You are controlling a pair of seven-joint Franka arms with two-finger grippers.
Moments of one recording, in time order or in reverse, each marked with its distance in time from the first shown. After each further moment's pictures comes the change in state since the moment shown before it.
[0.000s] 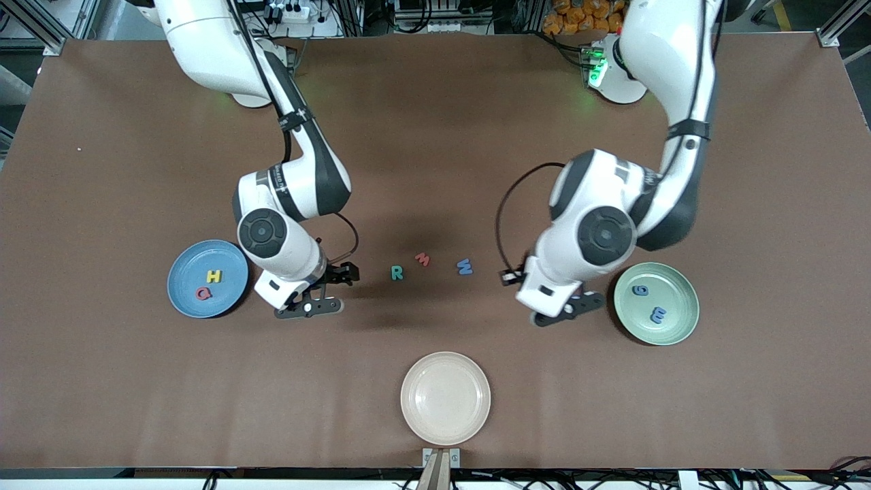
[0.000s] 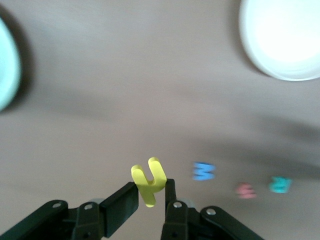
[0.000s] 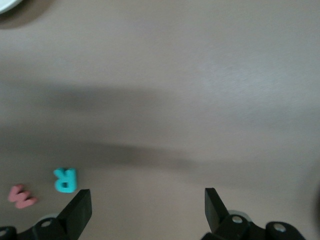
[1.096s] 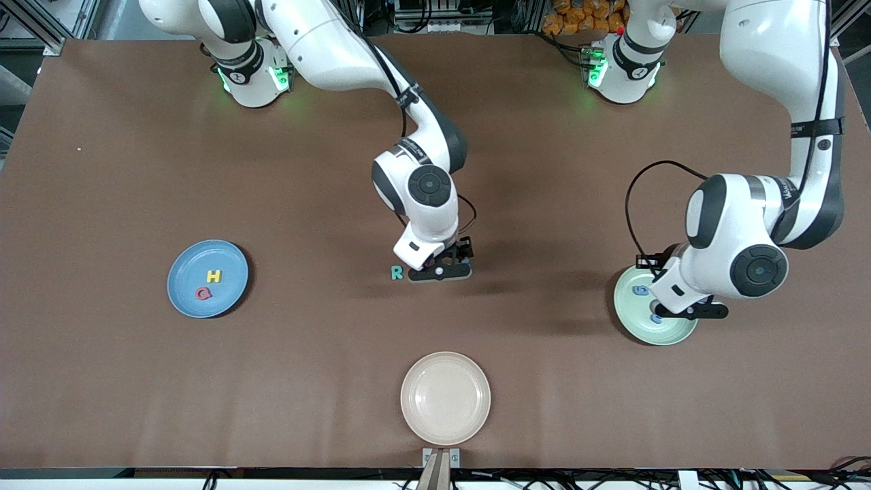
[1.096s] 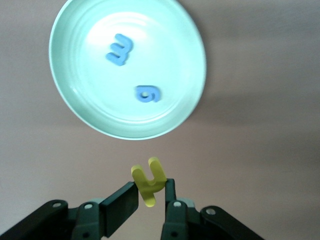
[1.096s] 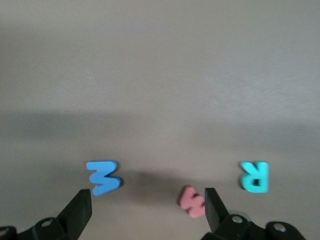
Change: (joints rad) left arm 0.272 -0.160 -0.002 -0.382 0.208 0.024 0.518; right arm 0.265 0.326 -0.001 0.403 0.002 0.012 0.375
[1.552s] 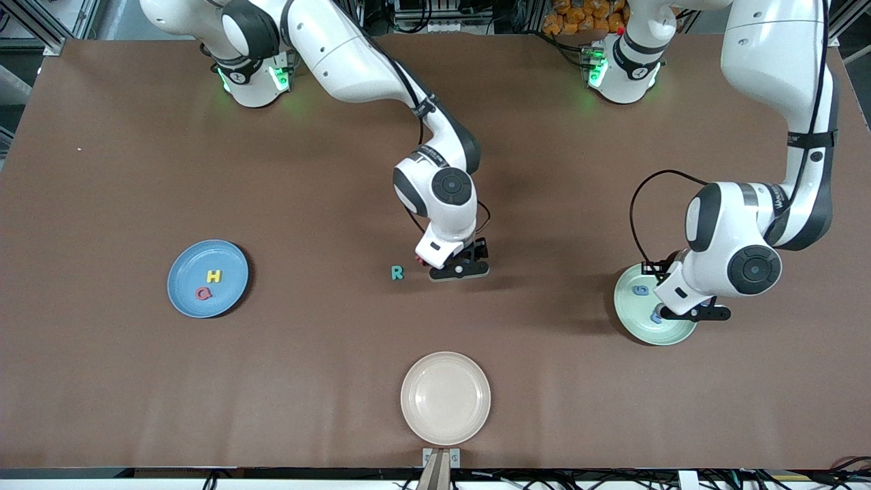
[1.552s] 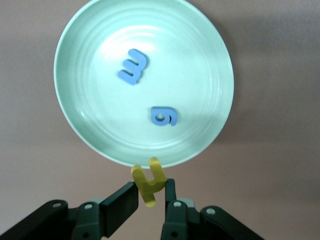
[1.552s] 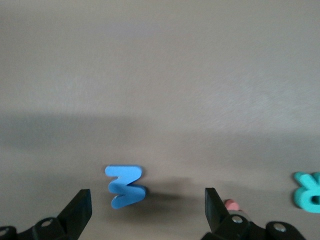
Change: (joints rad) left arm 0.013 0.019 -0.001 -0.081 0.027 0.172 0.001; right arm 0.051 0.099 -0.016 0.060 0.000 0.062 0.013
